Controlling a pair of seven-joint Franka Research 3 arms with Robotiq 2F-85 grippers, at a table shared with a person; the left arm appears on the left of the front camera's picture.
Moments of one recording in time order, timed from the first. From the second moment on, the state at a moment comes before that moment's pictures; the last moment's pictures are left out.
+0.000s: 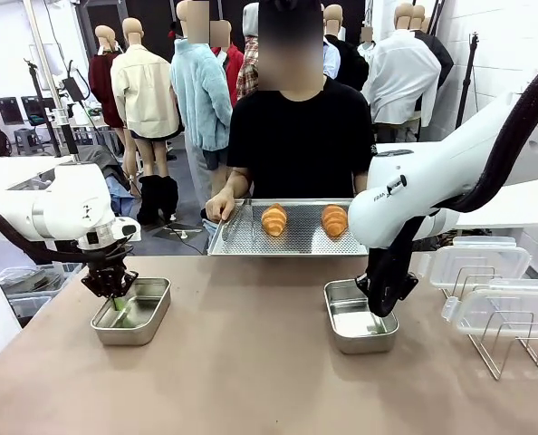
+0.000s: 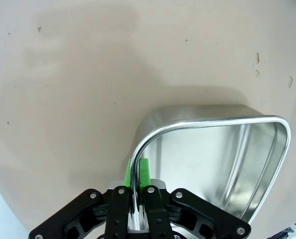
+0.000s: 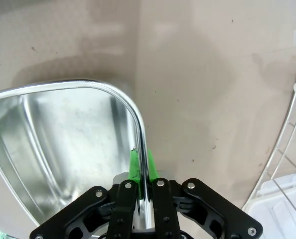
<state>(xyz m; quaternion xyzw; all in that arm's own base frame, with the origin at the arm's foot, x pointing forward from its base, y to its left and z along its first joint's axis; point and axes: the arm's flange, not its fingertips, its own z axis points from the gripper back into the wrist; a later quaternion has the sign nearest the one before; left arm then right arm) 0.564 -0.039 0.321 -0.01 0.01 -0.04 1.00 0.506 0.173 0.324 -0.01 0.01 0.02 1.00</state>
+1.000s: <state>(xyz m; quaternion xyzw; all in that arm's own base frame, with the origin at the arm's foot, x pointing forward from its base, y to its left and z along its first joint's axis) 0.524 -0.093 0.443 0.00 0.00 -0.01 1.00 0.497 0.162 0.431 0.02 -0.07 -0.01 1.00</state>
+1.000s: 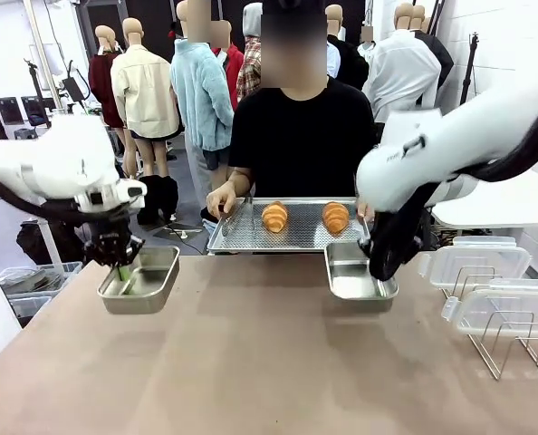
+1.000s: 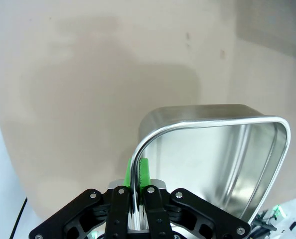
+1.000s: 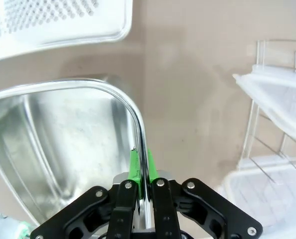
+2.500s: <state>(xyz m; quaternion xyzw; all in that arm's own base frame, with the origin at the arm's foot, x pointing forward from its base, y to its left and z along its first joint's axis) 0.513 -0.116 0.494 0.00 0.01 0.01 1.00 0.491 0.160 0.475 0.03 -0.06 -0.02 1.00</state>
